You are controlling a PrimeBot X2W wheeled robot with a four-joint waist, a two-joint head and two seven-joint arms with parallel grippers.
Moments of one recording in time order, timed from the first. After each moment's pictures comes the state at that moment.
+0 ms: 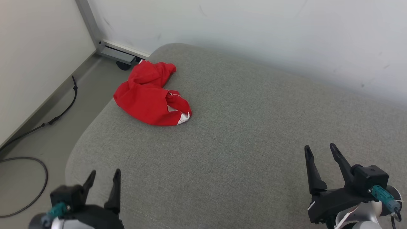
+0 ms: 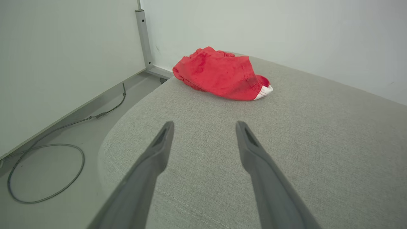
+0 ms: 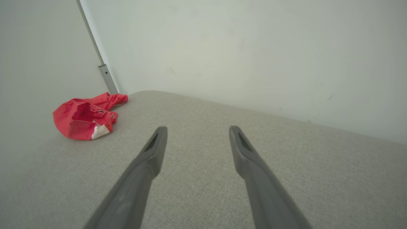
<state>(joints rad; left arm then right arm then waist) -0.06 0.18 -0.24 0.15 -0.27 0.07 -0.01 0.00 -0.10 0.04 -0.01 0.23 -0.05 -0.02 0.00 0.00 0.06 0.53</state>
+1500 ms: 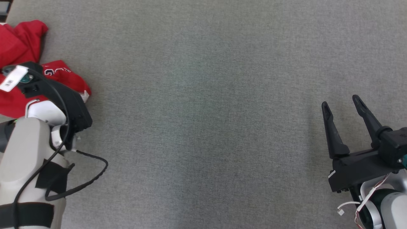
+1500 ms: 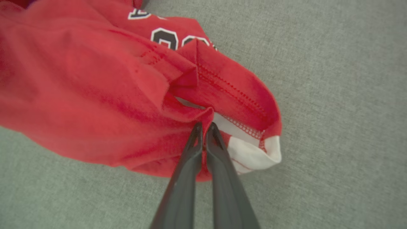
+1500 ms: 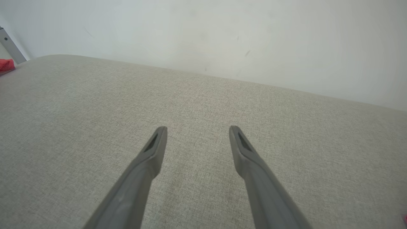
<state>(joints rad) -0.83 0.17 -0.10 0.75 -0.26 0.12 0.52 -0.11 -0.23 0.03 -0.26 0.17 -0.03 0.14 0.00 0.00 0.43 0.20</state>
